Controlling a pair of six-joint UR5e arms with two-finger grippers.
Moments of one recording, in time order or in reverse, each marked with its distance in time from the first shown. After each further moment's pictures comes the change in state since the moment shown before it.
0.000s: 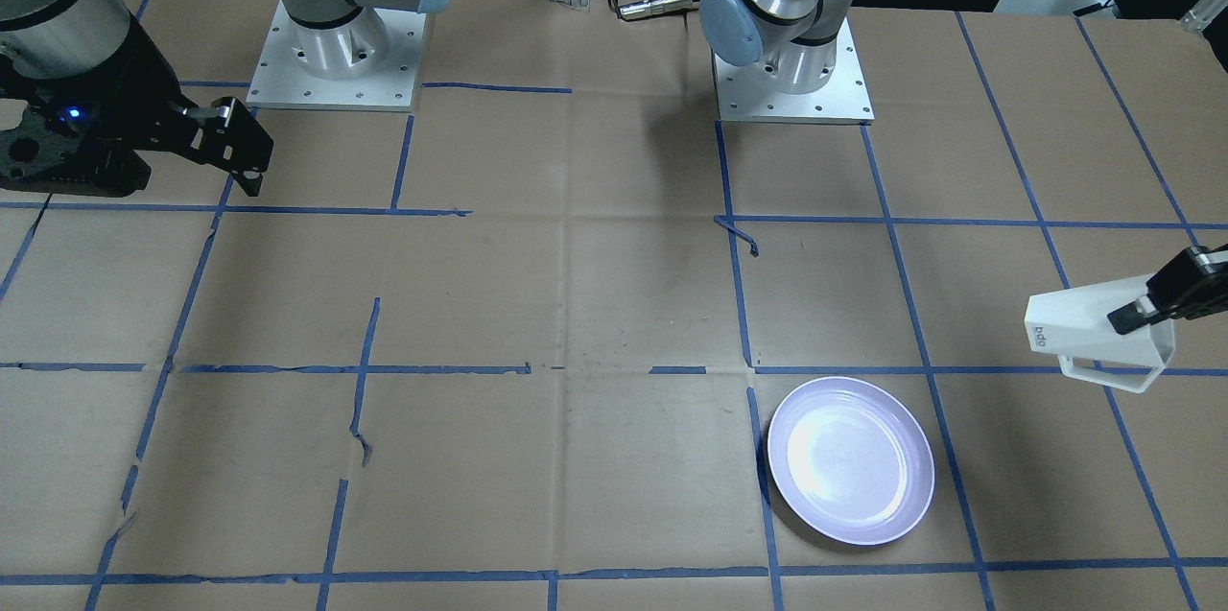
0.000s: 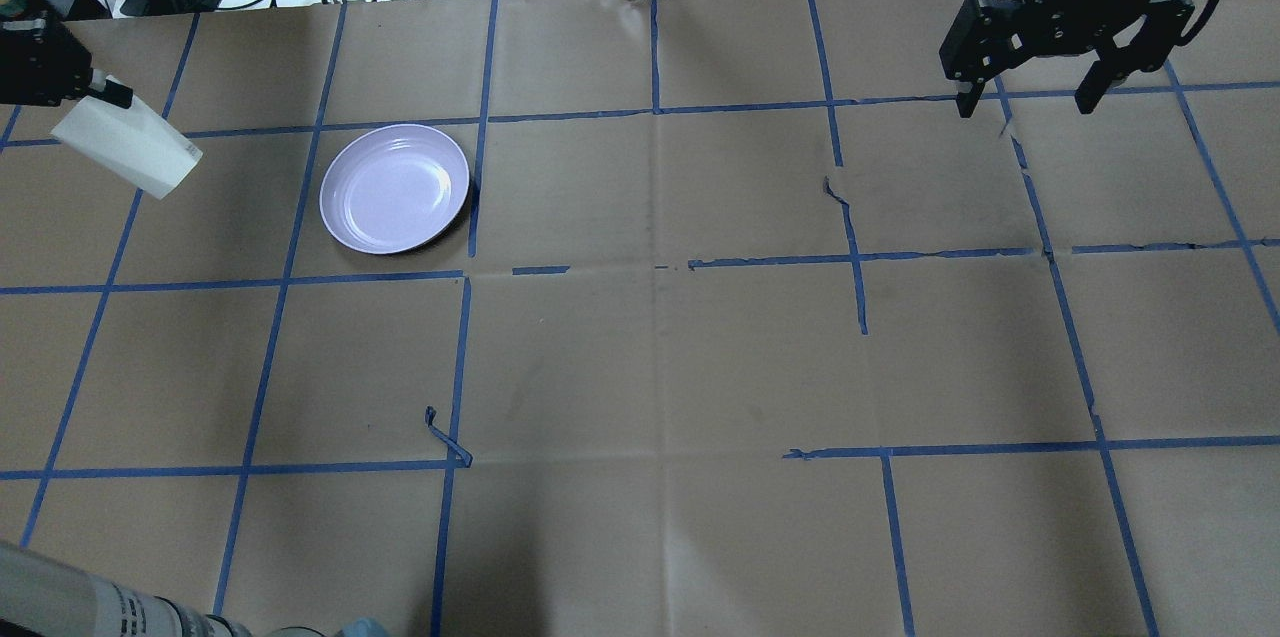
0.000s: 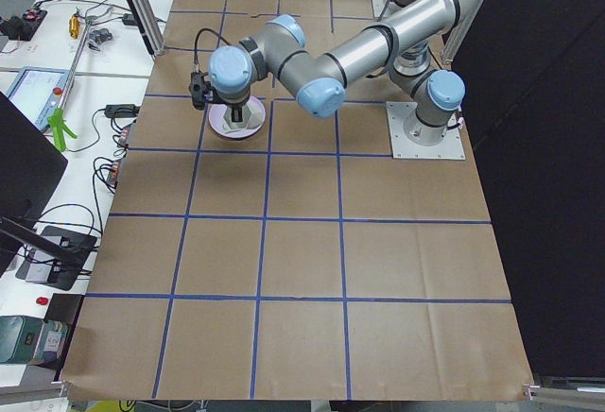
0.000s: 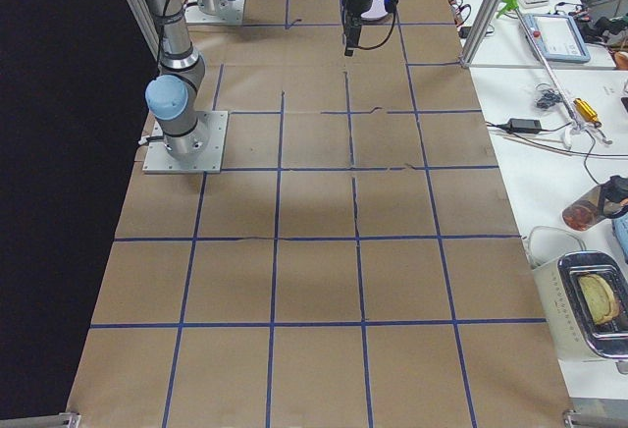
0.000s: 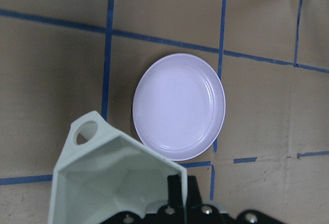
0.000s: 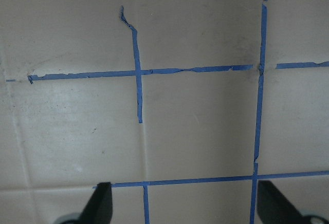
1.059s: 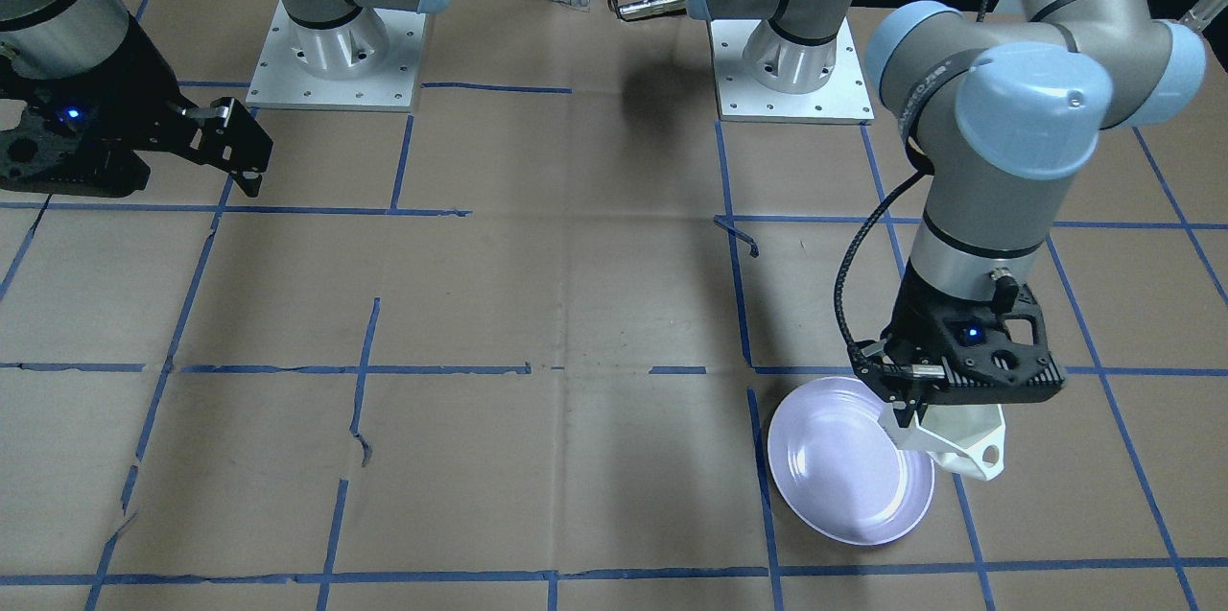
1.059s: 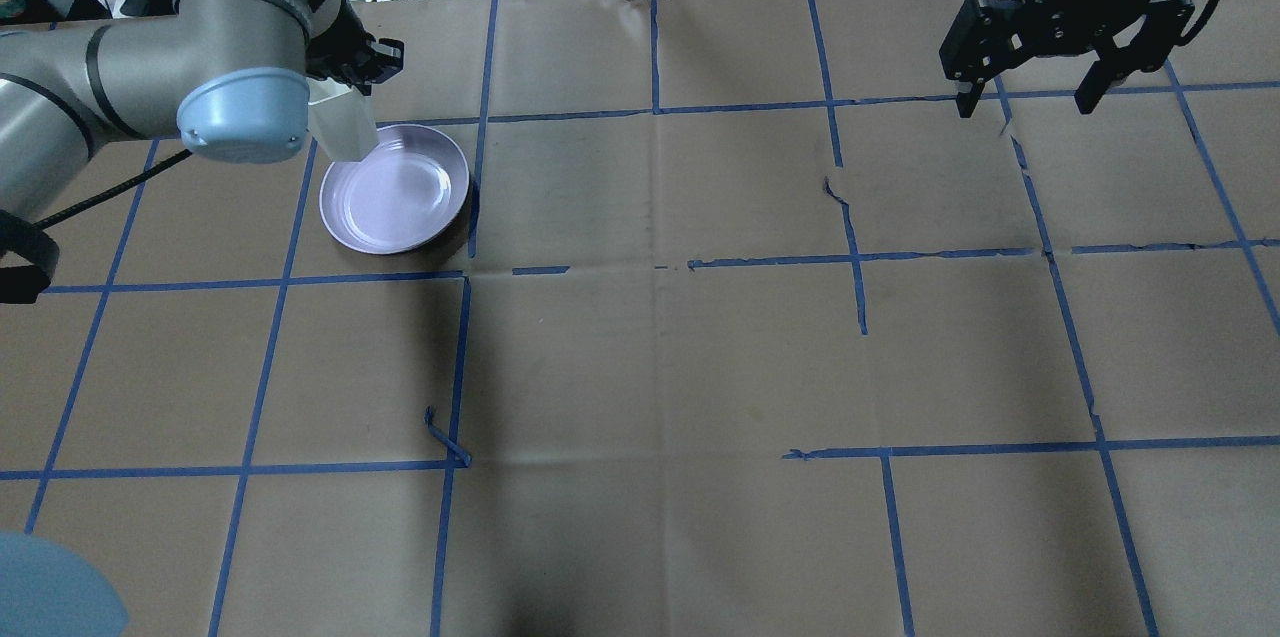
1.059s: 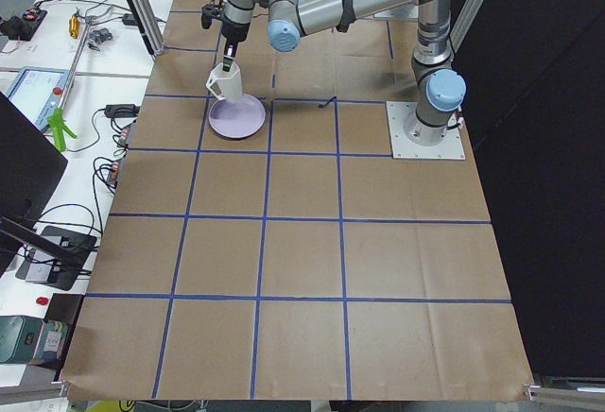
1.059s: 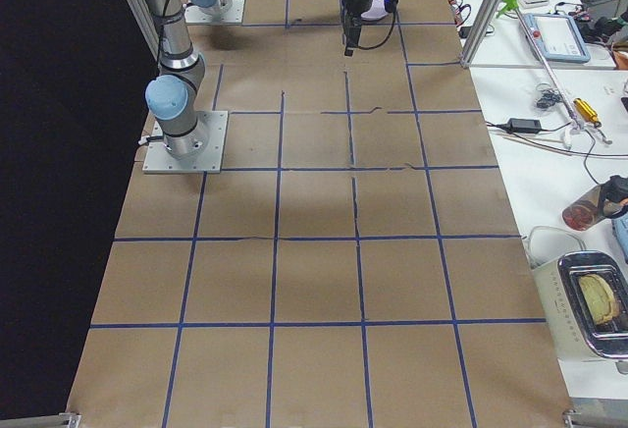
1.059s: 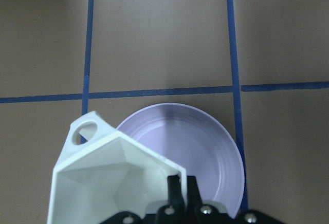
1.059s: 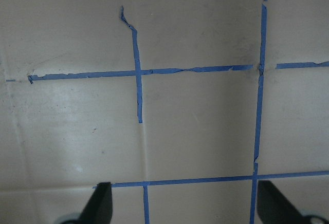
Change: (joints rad) left arm -0.486 0.012 -0.357 0.777 0.515 -0.385; right arm 0.000 0.000 0.000 0.000 0.000 0.000
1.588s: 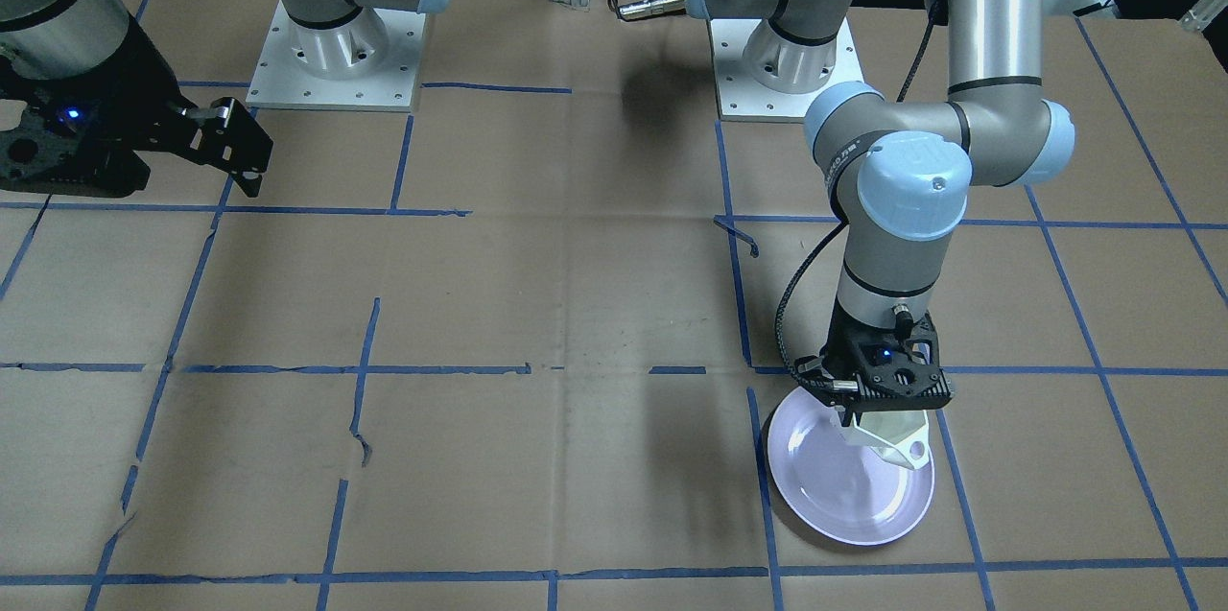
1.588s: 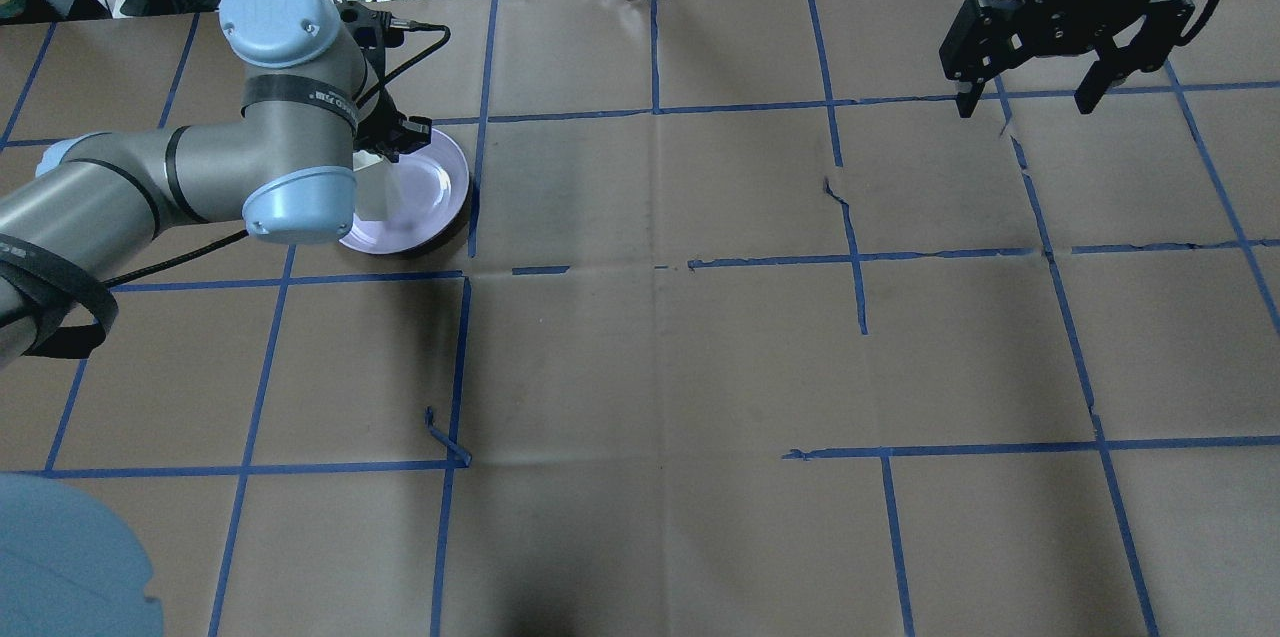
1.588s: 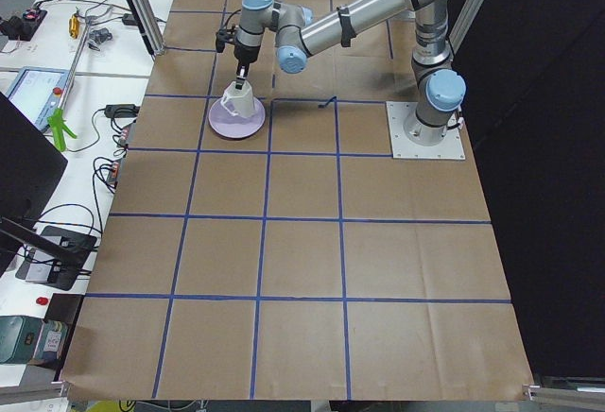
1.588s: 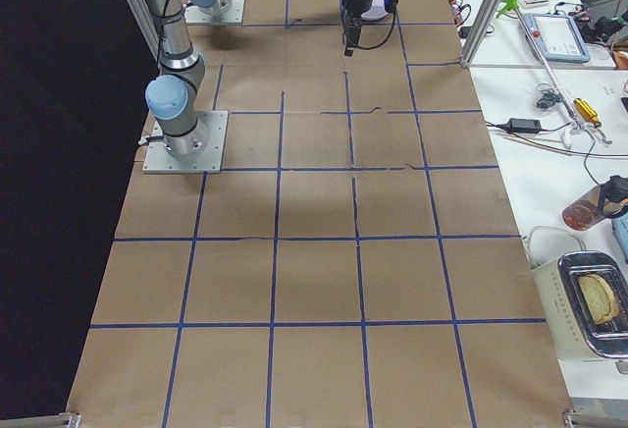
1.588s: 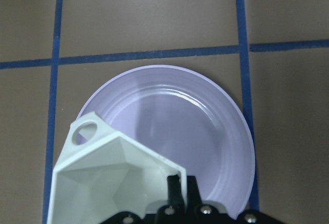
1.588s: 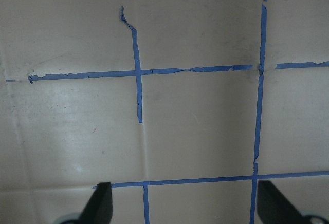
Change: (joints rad) left arm 0.000 -0.059 -0.150 0.202 -0.002 -0.001; right arm 0.000 0.000 0.000 0.000 0.000 0.000
